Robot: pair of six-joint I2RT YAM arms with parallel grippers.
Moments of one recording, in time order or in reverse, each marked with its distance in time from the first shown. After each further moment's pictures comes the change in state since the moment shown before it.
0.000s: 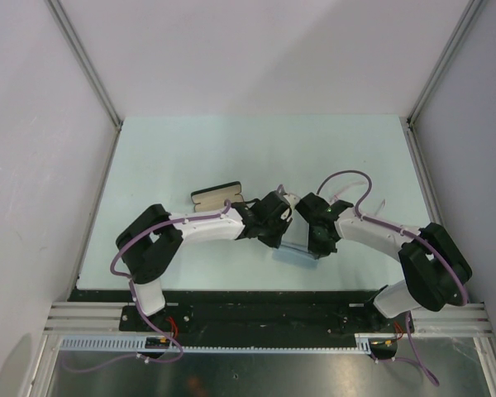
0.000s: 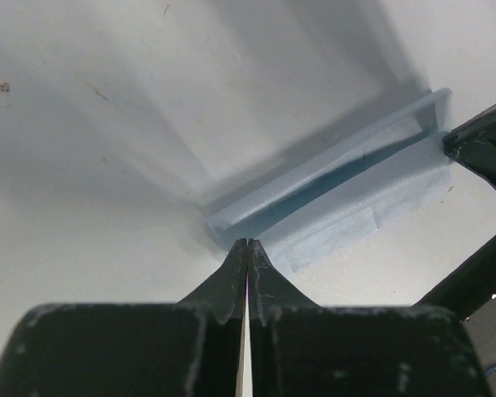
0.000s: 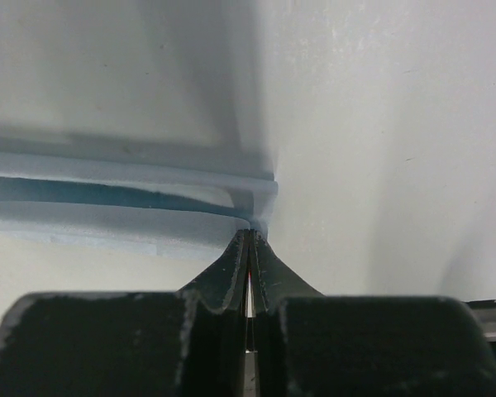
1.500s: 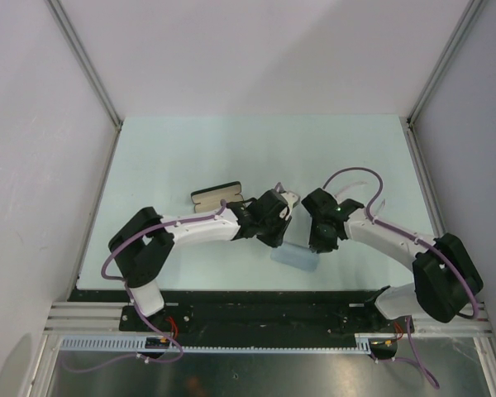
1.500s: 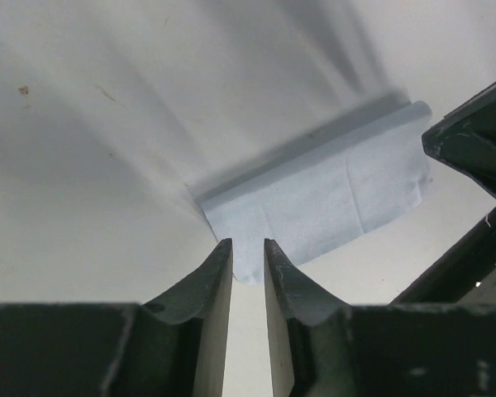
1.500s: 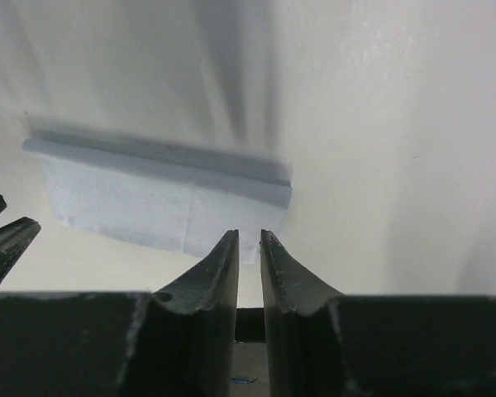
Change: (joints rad) left arm -0.002 -0.054 -0.016 -0.003 -0.009 0.003; right arm -0.034 -0.089 0.003 0.011 -0.032 0.021
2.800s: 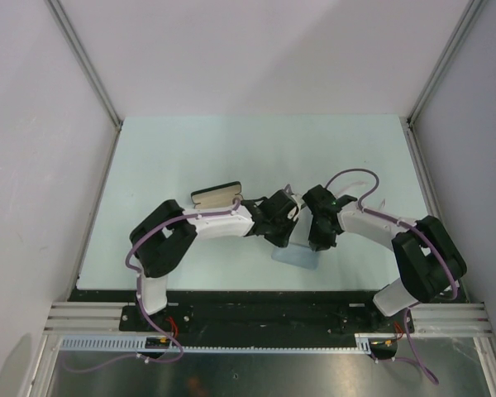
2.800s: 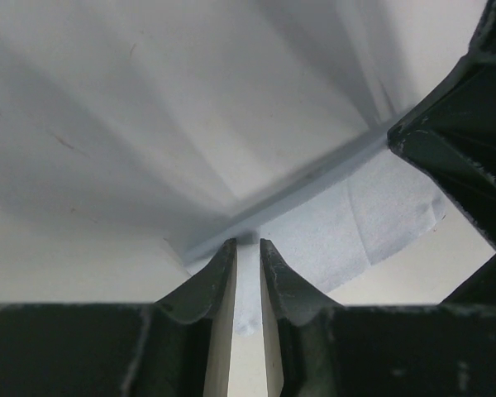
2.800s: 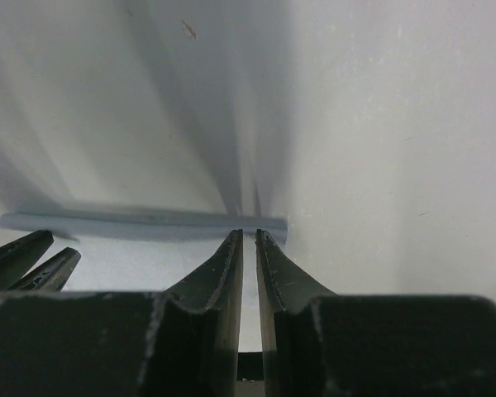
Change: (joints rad) left arm 0.000 0.154 0.090 0.003 0.053 0.004; right arm -0.080 0.145 0.000 0.092 -0.032 0.013
